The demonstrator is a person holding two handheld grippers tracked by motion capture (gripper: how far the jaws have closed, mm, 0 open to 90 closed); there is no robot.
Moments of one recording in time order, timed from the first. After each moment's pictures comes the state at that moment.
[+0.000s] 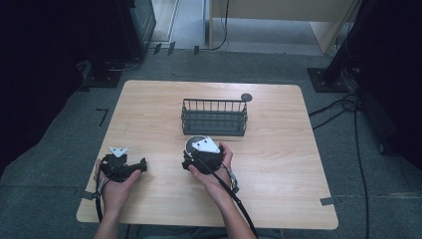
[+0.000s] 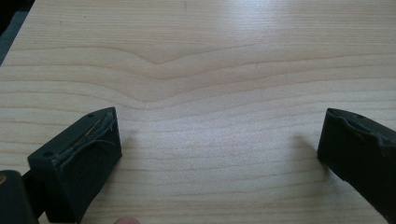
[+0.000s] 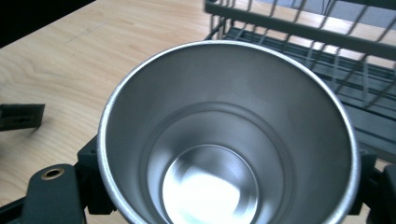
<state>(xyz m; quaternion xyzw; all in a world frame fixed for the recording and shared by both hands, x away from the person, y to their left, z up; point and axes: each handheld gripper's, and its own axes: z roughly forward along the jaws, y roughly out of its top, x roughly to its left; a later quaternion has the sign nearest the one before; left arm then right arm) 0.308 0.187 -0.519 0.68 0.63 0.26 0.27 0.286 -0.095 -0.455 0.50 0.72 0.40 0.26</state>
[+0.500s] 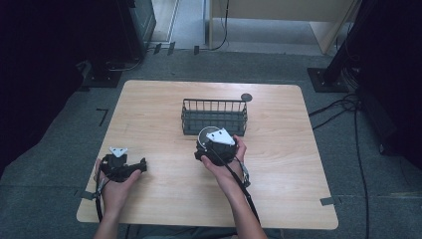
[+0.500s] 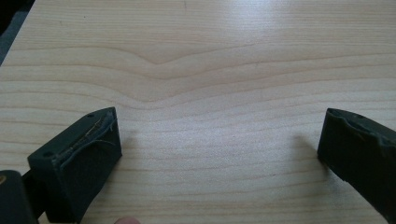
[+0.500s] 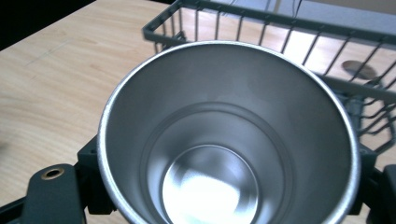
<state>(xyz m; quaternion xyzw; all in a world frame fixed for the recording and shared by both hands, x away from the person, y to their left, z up) 0.308 0.187 -0.519 0.68 0.63 0.26 0.27 0.299 -0.130 -0.436 0.52 0.70 0.40 0.29</state>
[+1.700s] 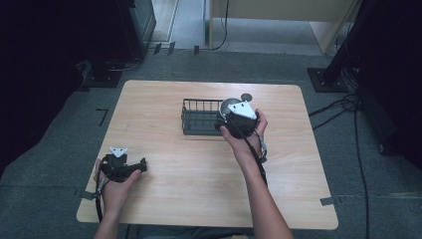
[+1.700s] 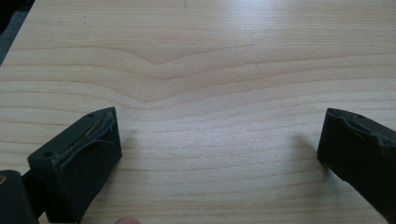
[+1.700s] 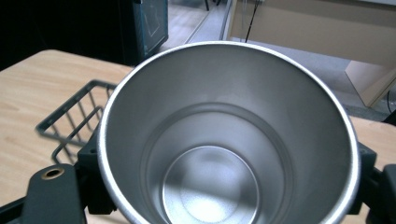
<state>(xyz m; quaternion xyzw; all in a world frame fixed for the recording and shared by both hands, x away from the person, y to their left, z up) 0.308 0.187 -0.519 0.68 0.63 0.26 0.27 0.349 -0.180 -0.387 0.53 0.65 0.40 0.37</state>
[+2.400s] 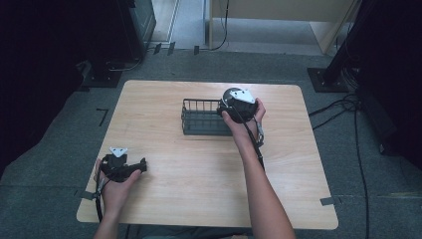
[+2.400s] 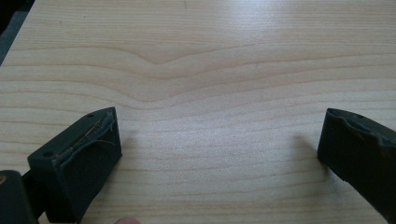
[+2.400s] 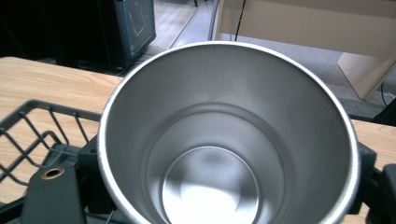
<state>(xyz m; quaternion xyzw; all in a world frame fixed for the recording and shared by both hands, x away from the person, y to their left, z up) 0.308 0.187 -0.519 0.68 0.63 0.26 0.27 0.410 -0.189 -0.407 0.55 0.63 0.39 0.37</state>
